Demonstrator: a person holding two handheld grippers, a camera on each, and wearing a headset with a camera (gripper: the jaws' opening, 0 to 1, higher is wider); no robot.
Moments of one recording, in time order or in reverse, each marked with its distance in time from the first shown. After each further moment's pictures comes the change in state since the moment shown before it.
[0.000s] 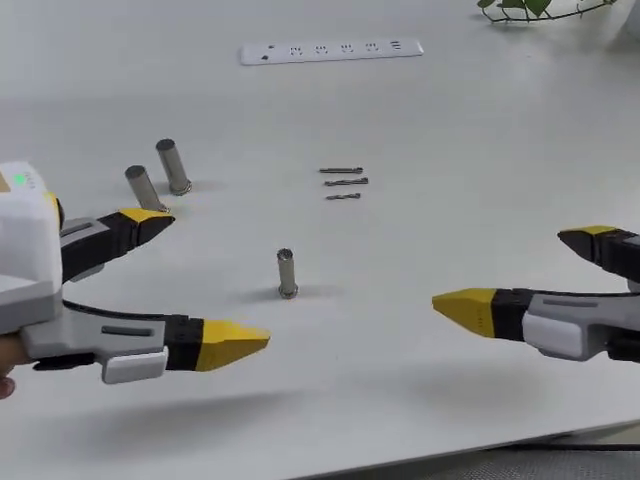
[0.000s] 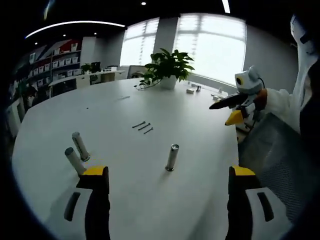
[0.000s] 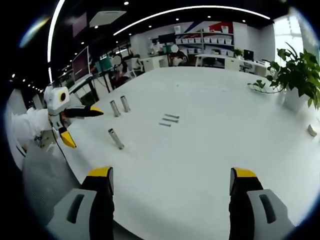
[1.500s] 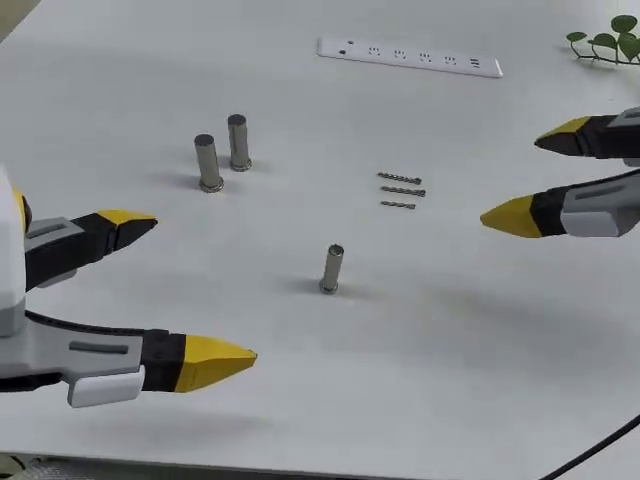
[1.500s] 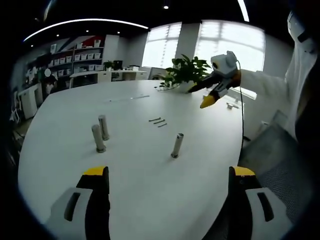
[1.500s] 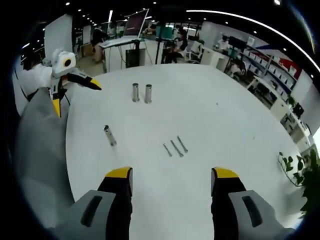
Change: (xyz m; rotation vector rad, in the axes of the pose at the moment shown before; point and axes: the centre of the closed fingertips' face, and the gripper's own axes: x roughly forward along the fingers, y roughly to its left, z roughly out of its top) left arm -0.046 -0.007 -0.017 -0.121 -0.055 0.158; right arm 0.066 -0.001 0.084 -0.630 0.161 0.263
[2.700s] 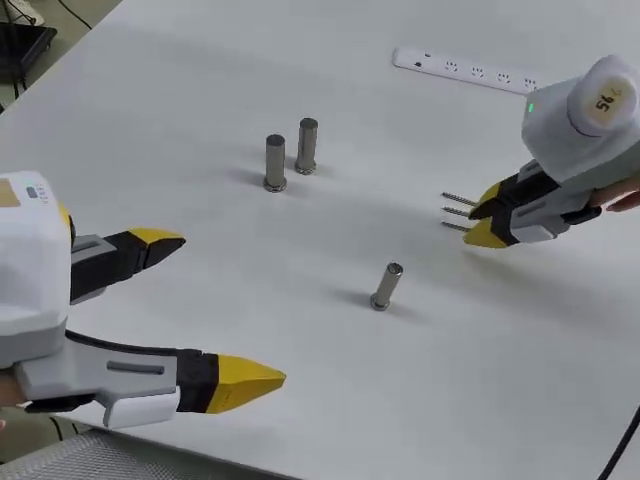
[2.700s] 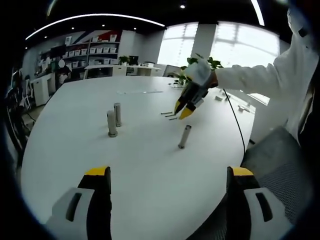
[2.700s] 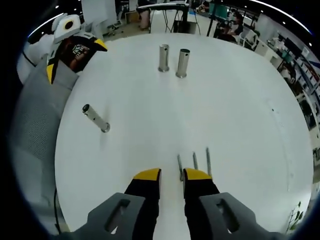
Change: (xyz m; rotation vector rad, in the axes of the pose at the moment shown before) left arm -0.020 0.008 -0.017 -0.088 0.011 0.115; right arm 0.111 0.011 -0.002 -0.261 0.208 0.301
